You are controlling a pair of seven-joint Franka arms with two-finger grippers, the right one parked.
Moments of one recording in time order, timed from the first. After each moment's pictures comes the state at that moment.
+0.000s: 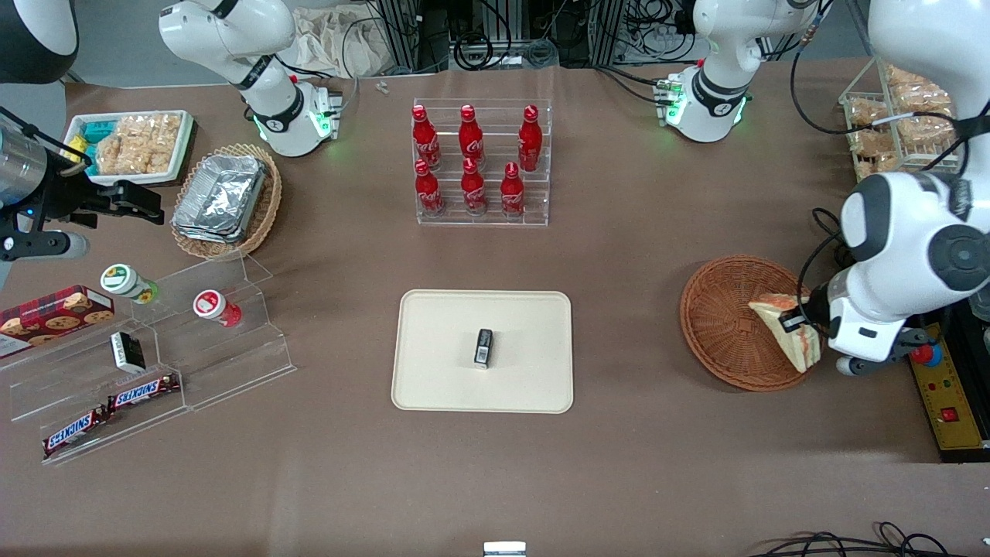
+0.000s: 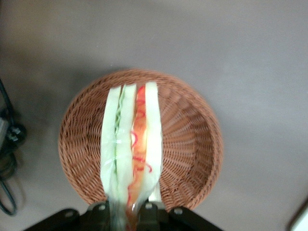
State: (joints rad) arm 0.08 0.28 -0.13 -1.73 0.07 1.94 -0.41
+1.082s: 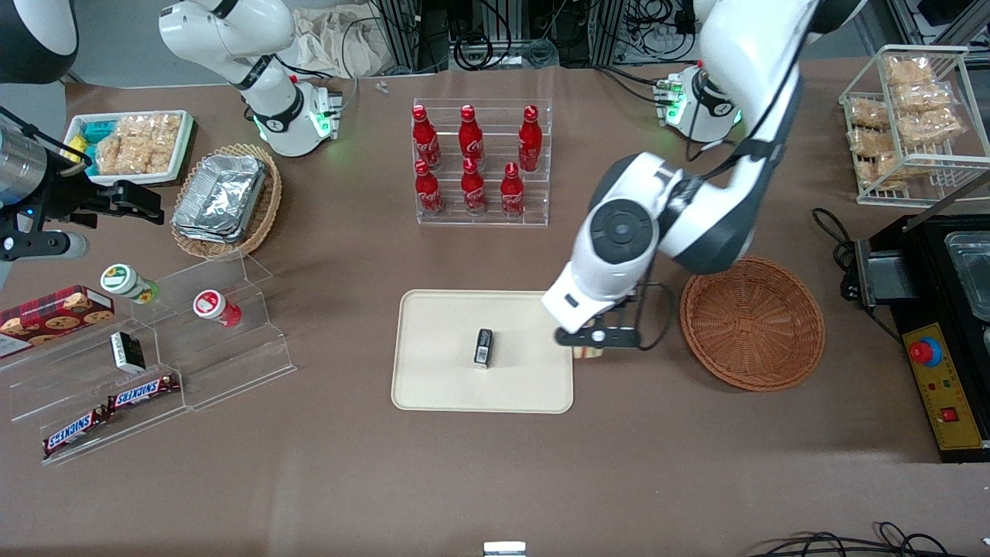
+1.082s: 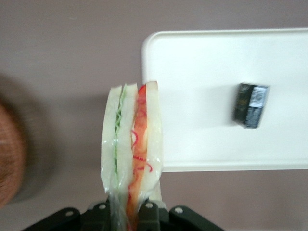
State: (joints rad) arm -0.45 0.58 -0.18 -1.37 0.07 1.91 -0.59
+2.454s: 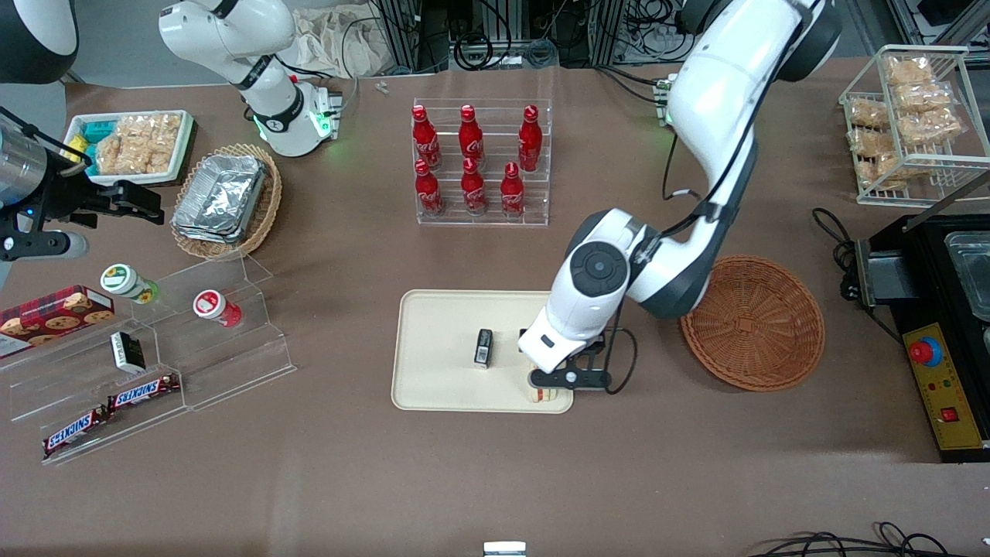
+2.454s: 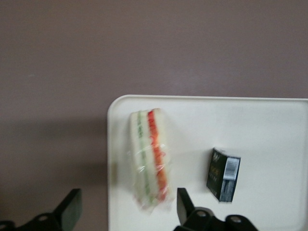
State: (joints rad) arm -0.44 0.68 -0.16 -1.29 0.09 2.09 -0.61
